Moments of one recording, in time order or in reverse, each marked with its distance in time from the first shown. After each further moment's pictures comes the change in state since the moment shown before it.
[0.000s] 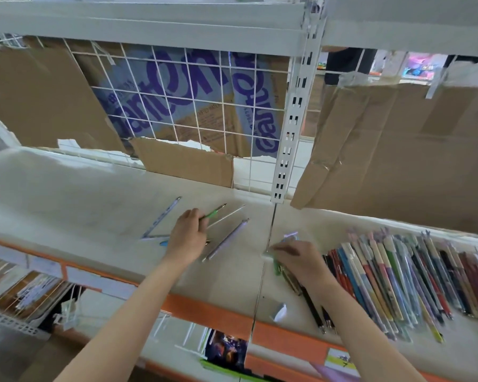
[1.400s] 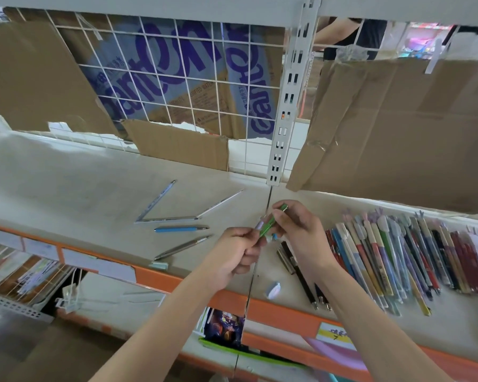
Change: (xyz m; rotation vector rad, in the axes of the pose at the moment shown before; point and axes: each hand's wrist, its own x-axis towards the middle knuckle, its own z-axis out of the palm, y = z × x) left_hand -0.075 0.081 0.014 -1.020 -0.599 -0.314; right_hand -0.013 -0.016 -0.002 0.518 0.045 -0.282
